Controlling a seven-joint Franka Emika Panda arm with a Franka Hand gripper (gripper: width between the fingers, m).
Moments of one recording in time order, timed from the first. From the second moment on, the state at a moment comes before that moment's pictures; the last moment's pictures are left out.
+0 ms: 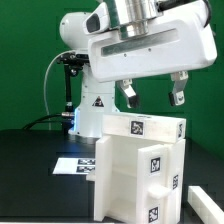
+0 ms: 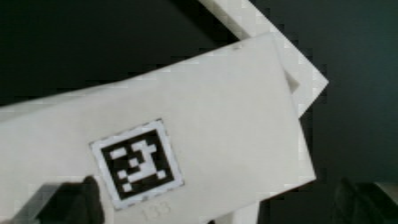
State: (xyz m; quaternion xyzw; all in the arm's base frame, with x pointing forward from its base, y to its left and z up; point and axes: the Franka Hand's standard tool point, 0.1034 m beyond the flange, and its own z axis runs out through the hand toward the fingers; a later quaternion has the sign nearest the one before) arm 0.599 0.044 0.184 -0.91 0.39 0.04 0.12
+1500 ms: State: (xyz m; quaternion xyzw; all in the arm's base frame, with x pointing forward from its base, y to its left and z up) arm 0.597 0.052 0.180 -0.93 -0.37 0.00 0.06
